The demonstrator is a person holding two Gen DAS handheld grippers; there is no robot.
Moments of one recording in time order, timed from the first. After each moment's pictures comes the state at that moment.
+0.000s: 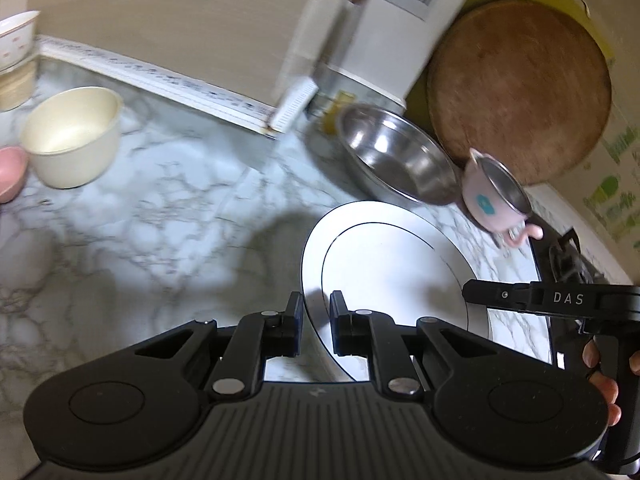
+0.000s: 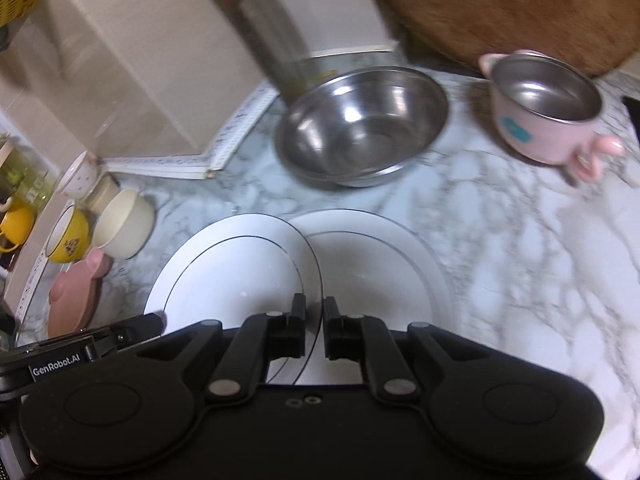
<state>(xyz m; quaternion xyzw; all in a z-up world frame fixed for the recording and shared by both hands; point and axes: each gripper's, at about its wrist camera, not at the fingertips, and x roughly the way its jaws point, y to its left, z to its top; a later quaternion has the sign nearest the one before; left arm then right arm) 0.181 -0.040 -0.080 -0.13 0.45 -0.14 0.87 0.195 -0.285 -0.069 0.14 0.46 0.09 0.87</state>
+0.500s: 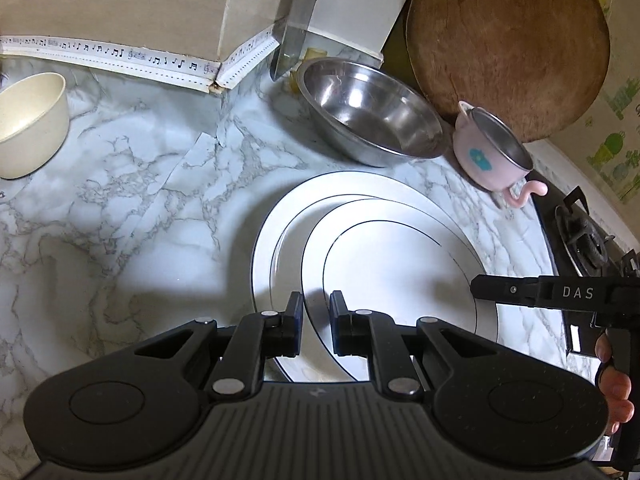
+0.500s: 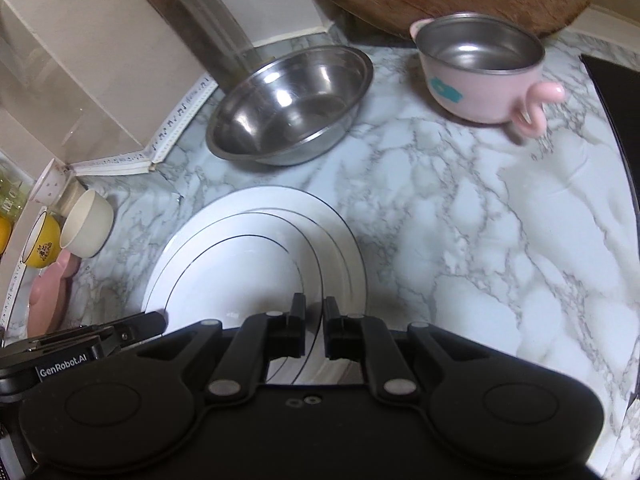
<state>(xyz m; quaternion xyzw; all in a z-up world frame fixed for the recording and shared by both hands) 0.186 -0.086 -0.104 -0.09 0.47 -0.15 0.86 0.183 -0.330 -0.097 0.16 0.47 0.06 0.86</state>
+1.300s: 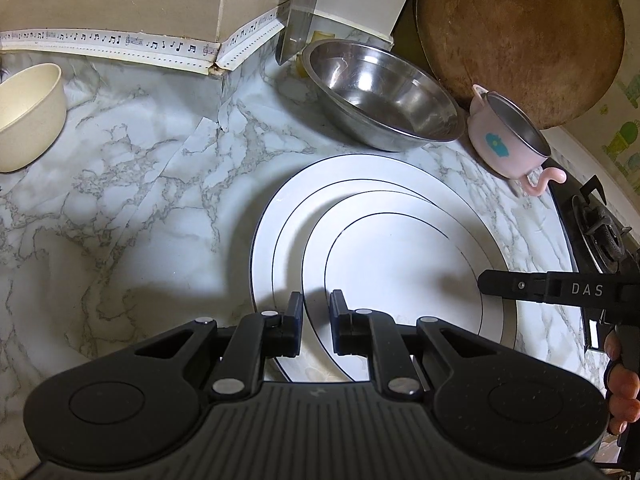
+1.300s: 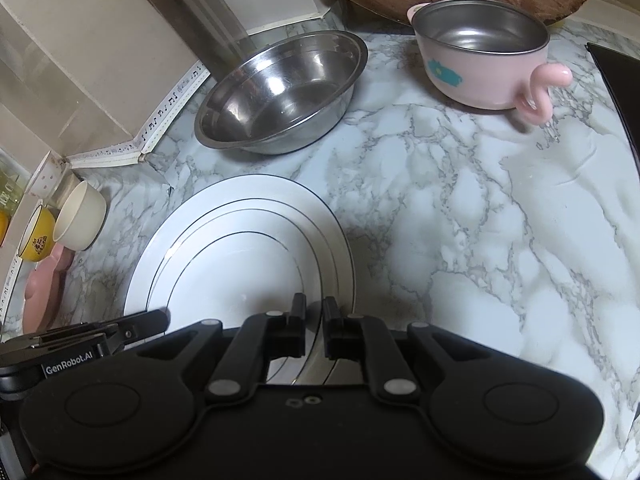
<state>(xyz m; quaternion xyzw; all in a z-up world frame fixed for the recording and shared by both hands) 0.193 -0.094 -0.116 -0.08 0.49 -0.14 0.86 0.190 -0.335 -0.109 0.16 0.48 0.07 0.86</state>
